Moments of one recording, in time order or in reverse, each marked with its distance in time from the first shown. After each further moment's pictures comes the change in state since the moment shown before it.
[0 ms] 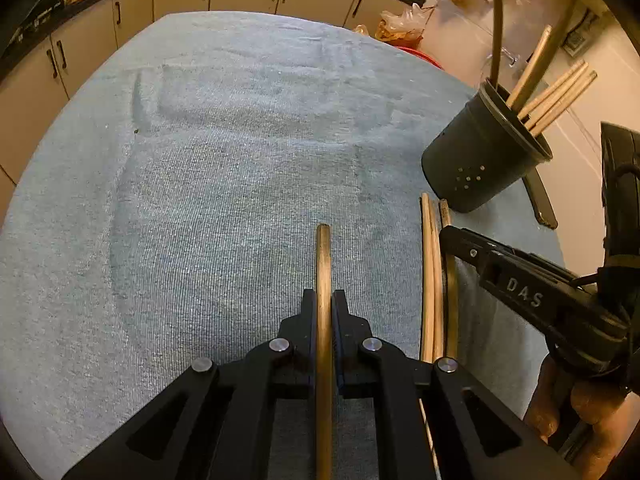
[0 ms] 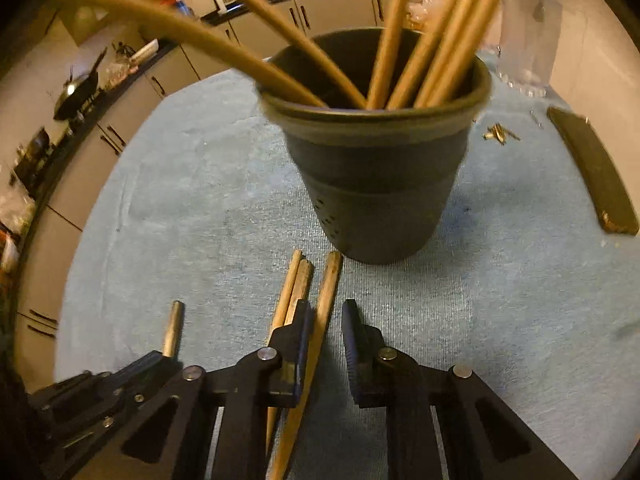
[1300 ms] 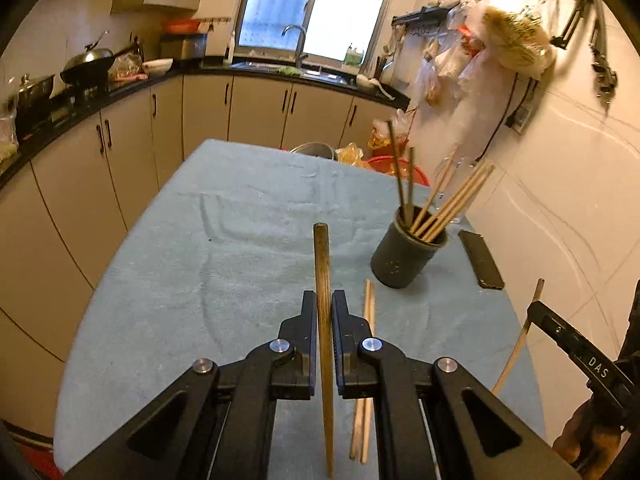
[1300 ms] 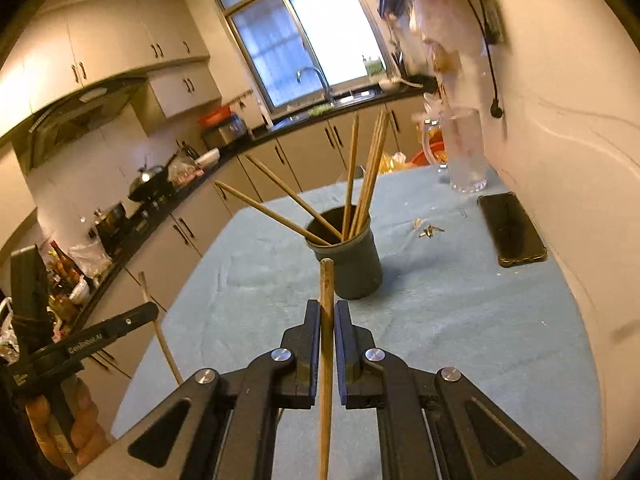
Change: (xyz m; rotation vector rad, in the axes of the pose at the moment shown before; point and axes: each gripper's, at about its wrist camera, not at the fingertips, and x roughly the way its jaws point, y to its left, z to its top) left arm -0.173 -0.038 -0.059 0.007 -0.406 0.034; right arm -0.204 -0.067 -0.087 0.038 -0.445 0.206
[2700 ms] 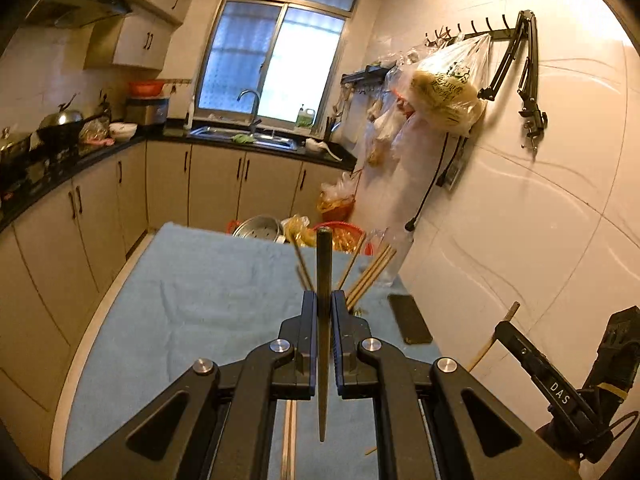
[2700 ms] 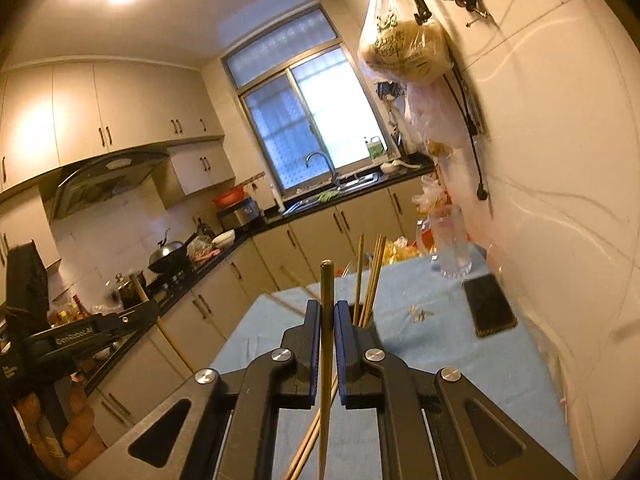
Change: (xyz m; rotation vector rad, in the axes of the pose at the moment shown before) left arm -0.077 -0.056 0.059 0.069 -0.209 -0.135; right arm -0.099 0.003 0.031 0.024 -0.301 0.028
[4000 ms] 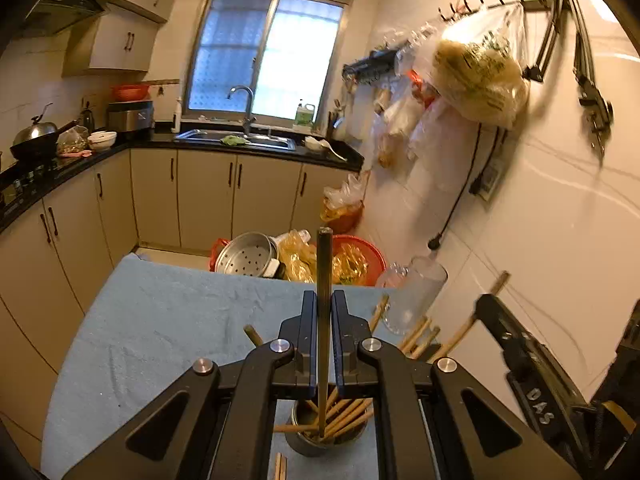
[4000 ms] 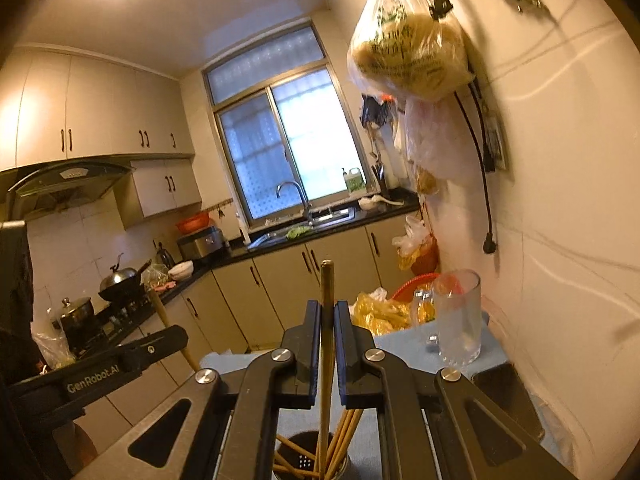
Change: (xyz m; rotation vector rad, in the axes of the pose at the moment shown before) left arm 0.178 -0.019 0.061 0.036 0.015 0.034; right arm 0.178 -0.015 0.067 -0.050 -0.101 -0.113
